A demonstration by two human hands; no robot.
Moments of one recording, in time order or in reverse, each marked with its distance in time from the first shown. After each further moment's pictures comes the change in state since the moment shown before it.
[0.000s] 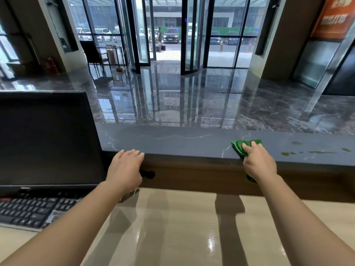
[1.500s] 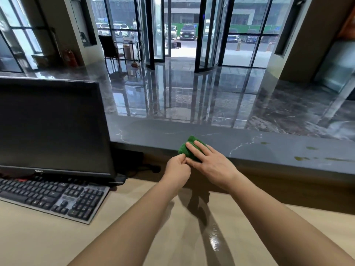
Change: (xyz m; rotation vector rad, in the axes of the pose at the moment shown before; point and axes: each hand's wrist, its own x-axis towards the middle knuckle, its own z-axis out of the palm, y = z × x) left_hand 0.025 0.116 0.044 -1.568 -0.127 -0.322; right_hand -0.014 -0.080 0.042 -0.434 0.057 -1.136
